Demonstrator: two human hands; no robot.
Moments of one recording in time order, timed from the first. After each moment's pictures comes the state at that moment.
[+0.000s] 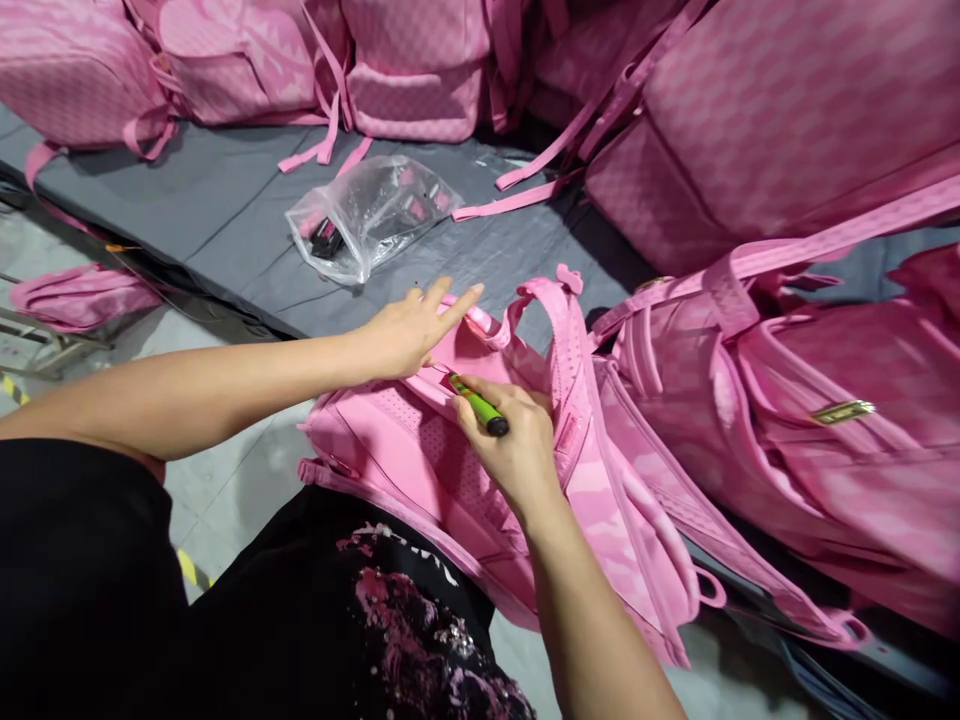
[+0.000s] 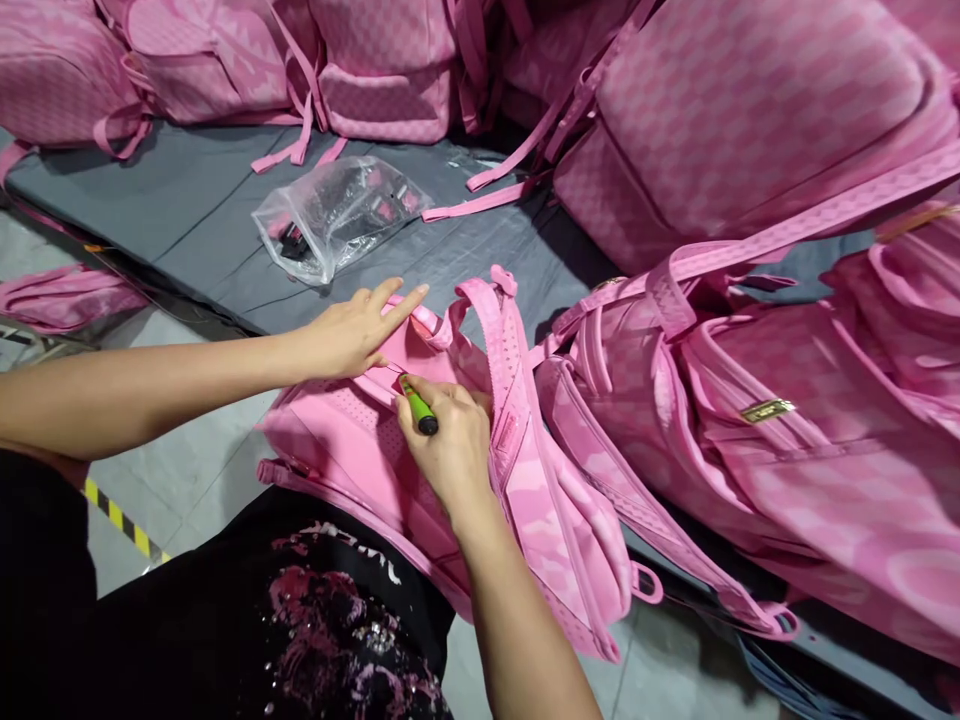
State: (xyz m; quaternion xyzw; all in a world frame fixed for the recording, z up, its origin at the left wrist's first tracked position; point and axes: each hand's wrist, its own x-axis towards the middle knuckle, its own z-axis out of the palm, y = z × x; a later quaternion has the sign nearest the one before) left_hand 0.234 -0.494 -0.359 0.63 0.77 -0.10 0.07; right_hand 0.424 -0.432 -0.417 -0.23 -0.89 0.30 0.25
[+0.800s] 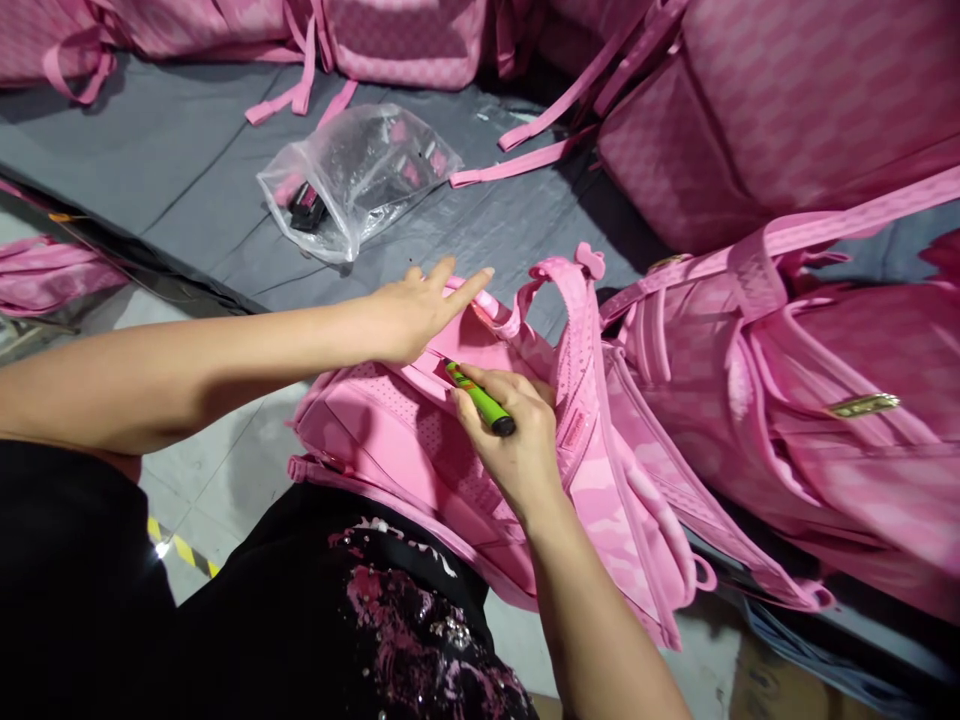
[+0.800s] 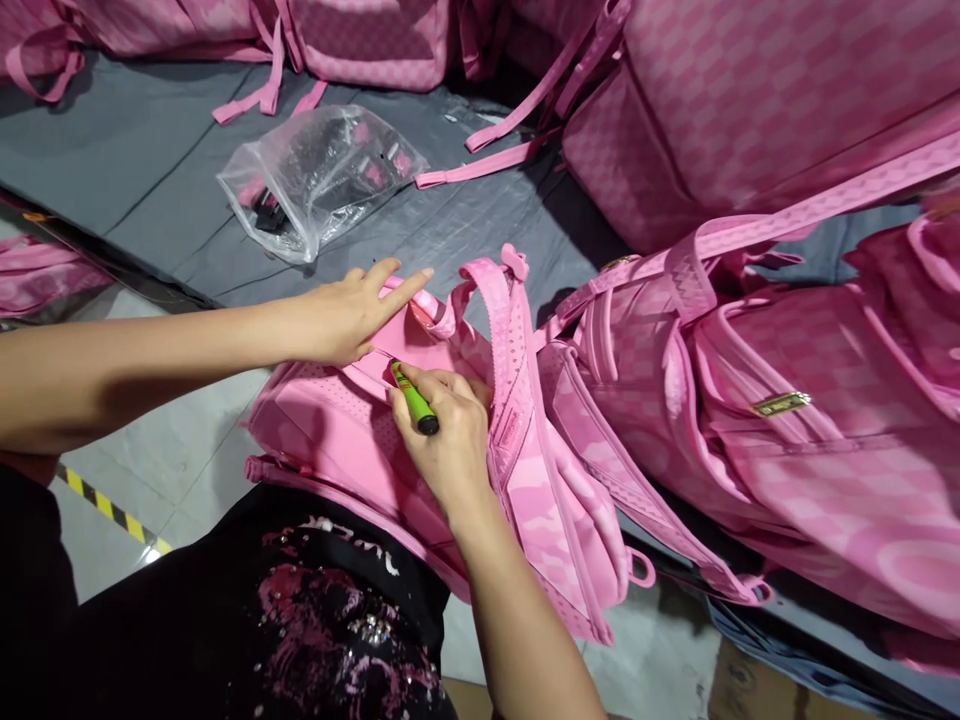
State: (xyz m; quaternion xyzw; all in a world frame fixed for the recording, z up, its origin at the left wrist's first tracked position) left_hand 0.228 -0.477 -0.351 0.62 0.75 -0.13 0.17; right_hand 0.421 -0.437 -0.416 -0.25 -0.86 0.36 0.25
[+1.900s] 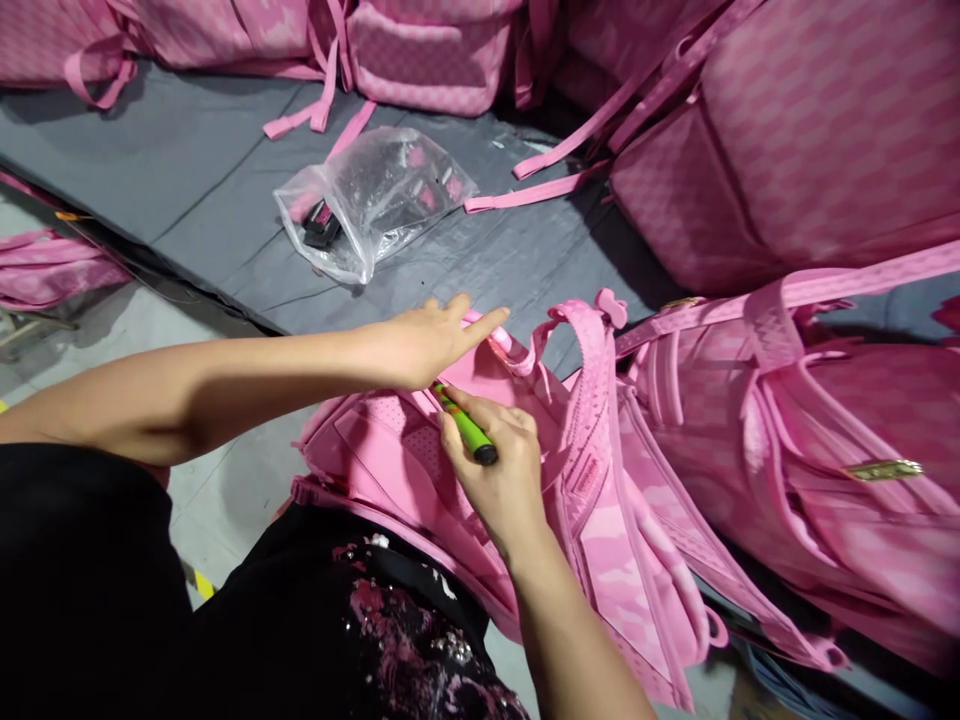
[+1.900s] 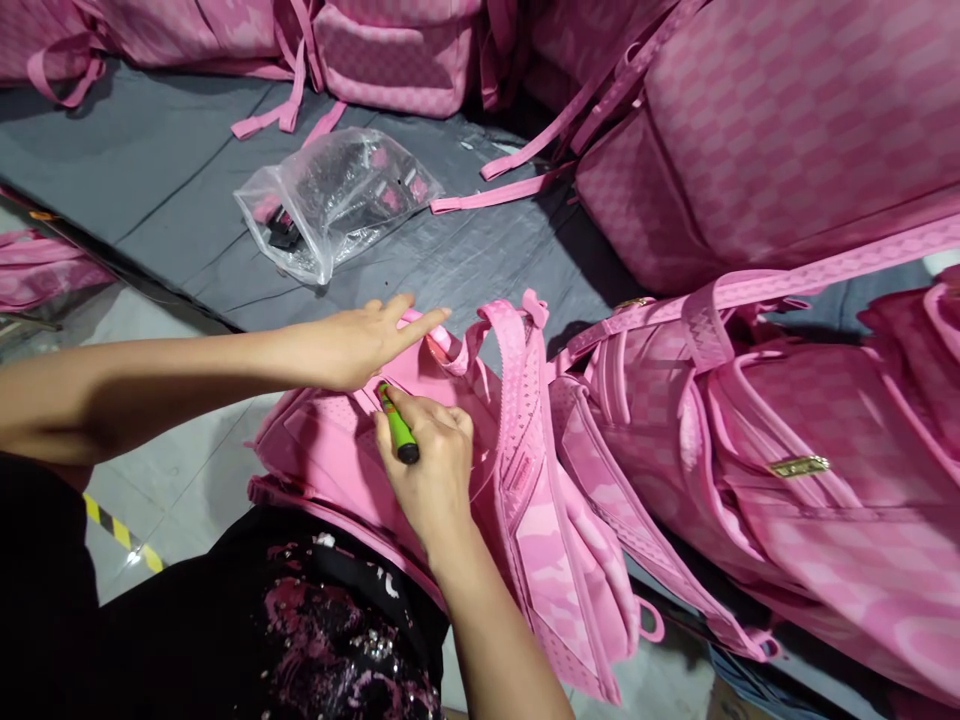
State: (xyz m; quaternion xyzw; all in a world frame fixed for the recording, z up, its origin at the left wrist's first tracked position) left_hand 0.212 -0.474 -0.355 0.66 0.72 -0.10 0.17; right_hand 0.394 -0.454 -0.411 -0.25 -0.88 0.32 0.25
